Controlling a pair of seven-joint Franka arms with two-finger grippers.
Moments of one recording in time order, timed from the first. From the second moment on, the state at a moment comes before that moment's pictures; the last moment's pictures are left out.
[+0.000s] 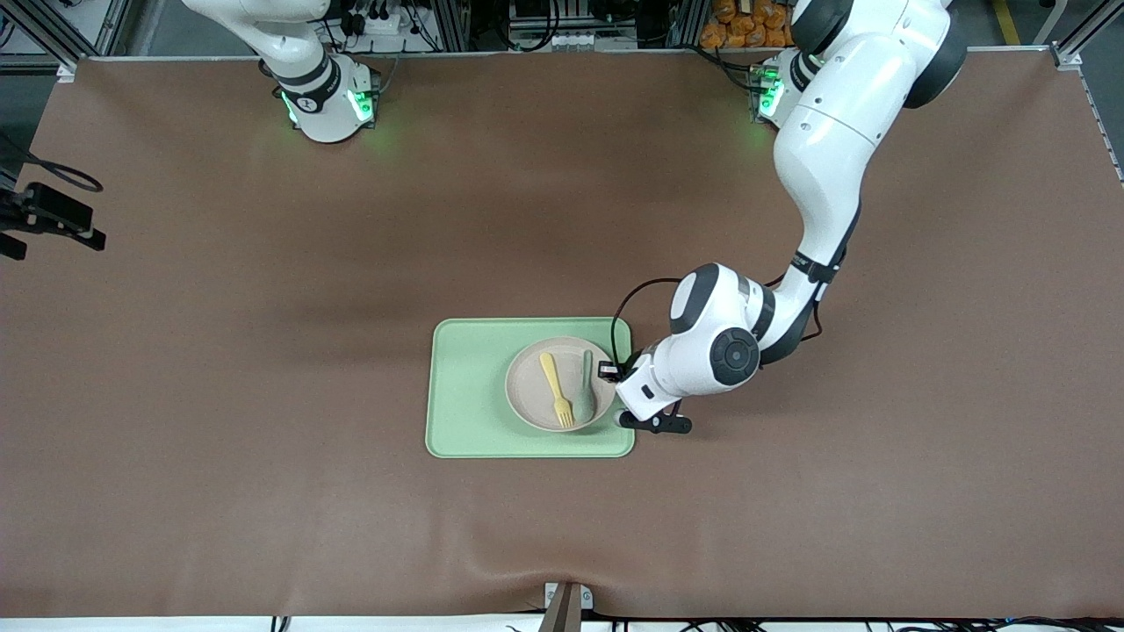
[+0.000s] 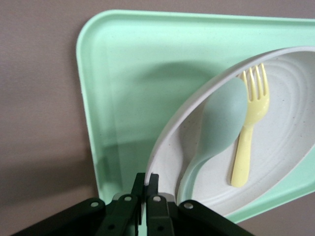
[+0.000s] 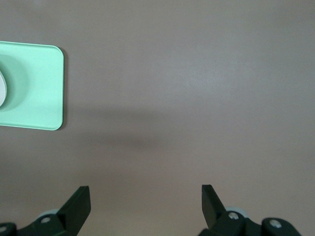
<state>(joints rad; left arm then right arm) -0.35 0.90 -0.25 -1.32 -0.26 2.25 -0.27 -0.08 0.08 -0.02 -1.47 0.04 1.52 -0.20</state>
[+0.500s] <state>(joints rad) -0.38 0.93 -0.25 -1.32 -0.27 2.30 -0.28 -0.08 0.10 -0.01 -1.47 0.05 1.52 -0.20</state>
